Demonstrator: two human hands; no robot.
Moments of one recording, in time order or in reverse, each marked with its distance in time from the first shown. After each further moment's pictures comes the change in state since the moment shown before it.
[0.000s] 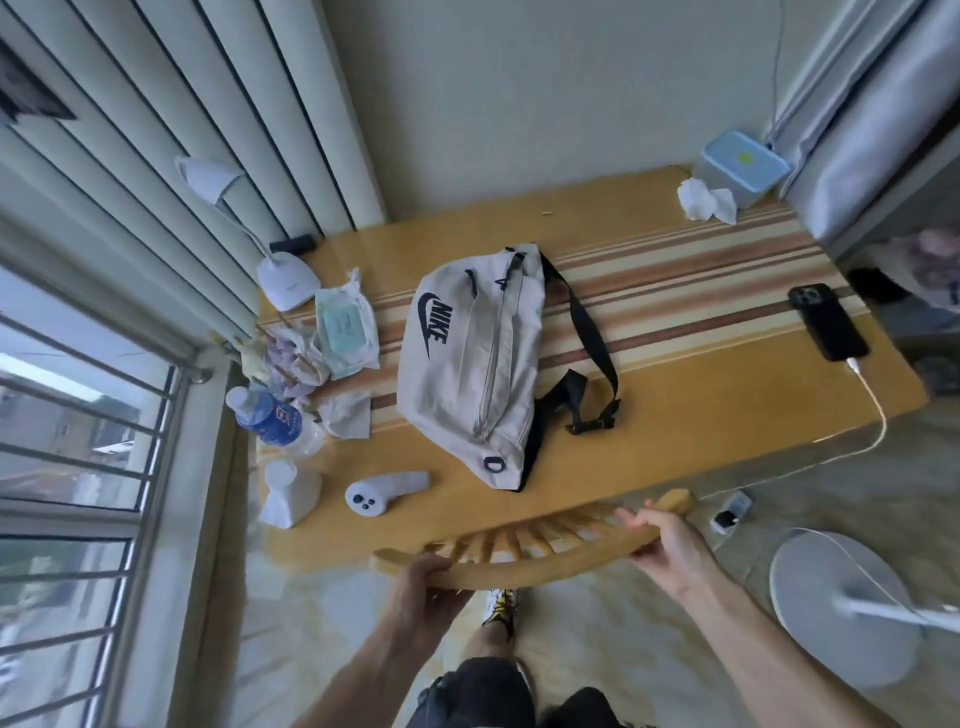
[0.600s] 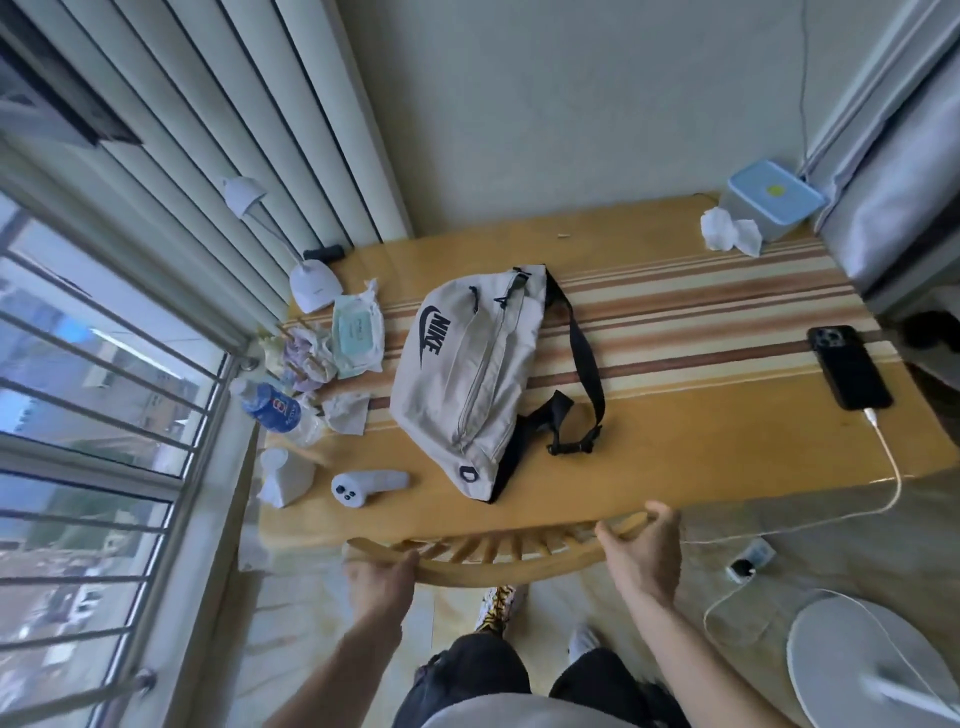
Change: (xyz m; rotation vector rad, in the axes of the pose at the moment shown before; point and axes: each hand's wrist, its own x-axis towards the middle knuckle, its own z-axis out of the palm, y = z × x) left_hand -0.003 -0.036 0.037 0.652 0.645 0.289; right_hand -0.004 -0.029 -0.014 -0.952 0.317 -0.640
